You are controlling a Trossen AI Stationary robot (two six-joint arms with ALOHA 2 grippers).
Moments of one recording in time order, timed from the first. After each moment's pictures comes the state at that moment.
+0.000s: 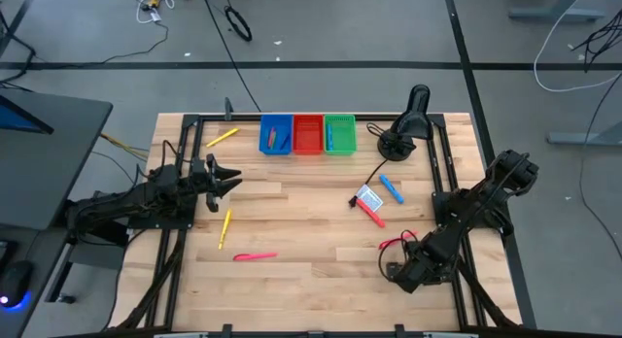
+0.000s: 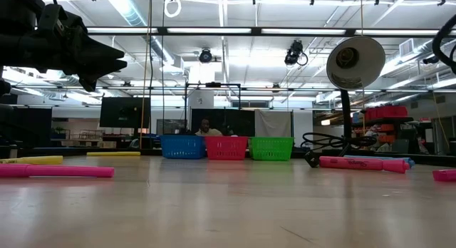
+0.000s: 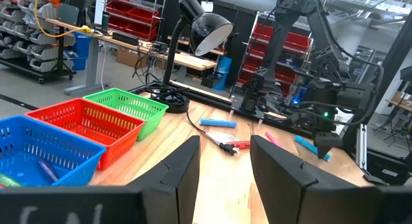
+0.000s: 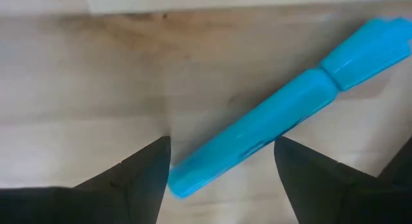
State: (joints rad) left arm 0.23 0.01 0.01 0.05 0.00 -0.28; right arm 0.79 1.56 0.72 -0.53 -0.30 2.43
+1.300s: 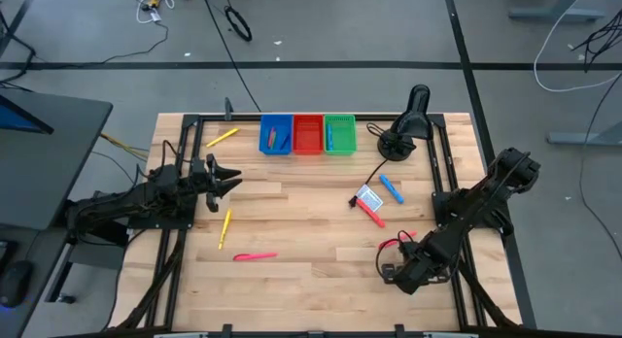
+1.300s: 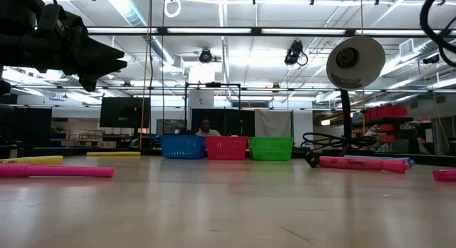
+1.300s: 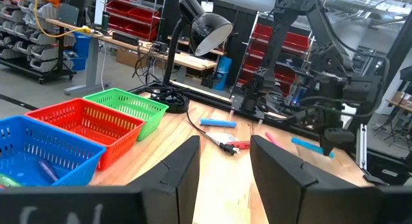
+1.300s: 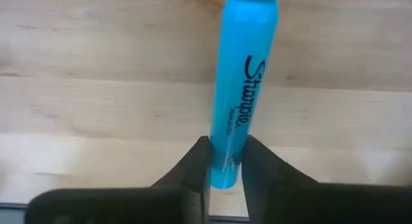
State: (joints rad) left arm 0.23 0.01 0.01 0.05 0.00 -0.28; right arm 0.79 1.53 0.77 -0.52 -0.21 2.35
